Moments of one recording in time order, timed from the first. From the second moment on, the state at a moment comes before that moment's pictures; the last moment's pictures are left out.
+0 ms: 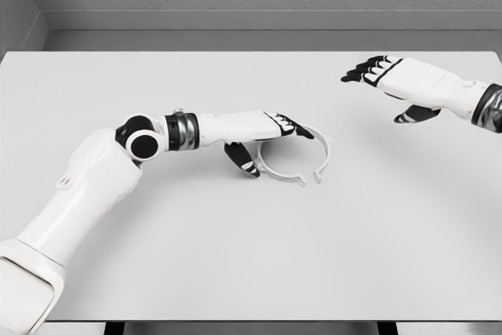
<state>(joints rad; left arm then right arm) -0.70 0.20 -0.67 -1.08 -0.39 -0.61 -0.61 -0.49 -0.65 0.22 -1.46 0.55 -0.61 0.61</state>
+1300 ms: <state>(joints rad) -0.71 0.15 -0.69 -1.07 -0.41 -0.61 -0.61 -0.49 -0.64 0.23 -1.46 0.55 -0.61 0.61</state>
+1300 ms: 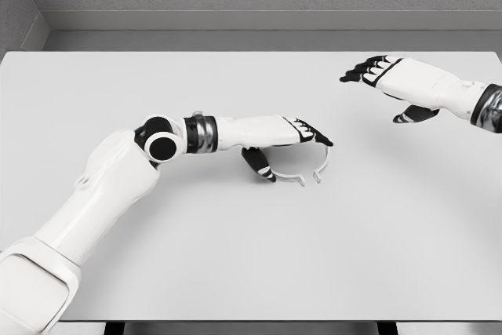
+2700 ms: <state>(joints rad) -0.73 0.09 -0.69 -1.04 -0.42 -0.61 -0.61 -0.49 -0.64 0.23 -1.46 0.55 -0.61 0.61</state>
